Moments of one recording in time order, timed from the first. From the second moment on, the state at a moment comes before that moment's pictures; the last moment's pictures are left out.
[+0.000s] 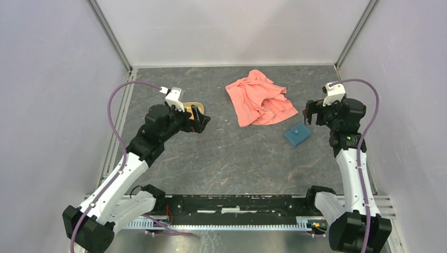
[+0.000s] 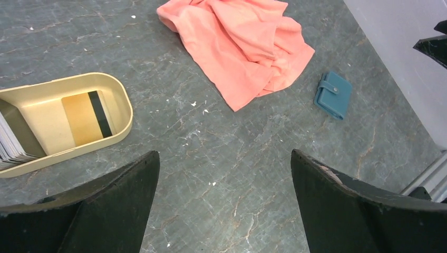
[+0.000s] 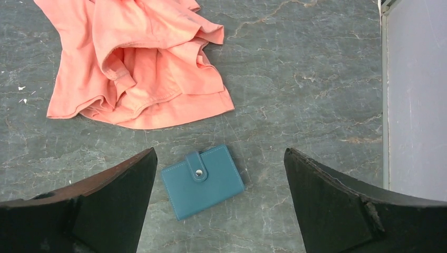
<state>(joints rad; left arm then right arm) -0.46 0.90 0.80 -0.20 0.12 -0.32 -0.18 0.93 0.78 -0.25 -0.33 -0.19</state>
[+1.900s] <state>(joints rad) -0.30 0.95 0.75 -0.09 0.34 -0.32 -0.04 1.66 0.98 -0.47 -0.36 -0.72</state>
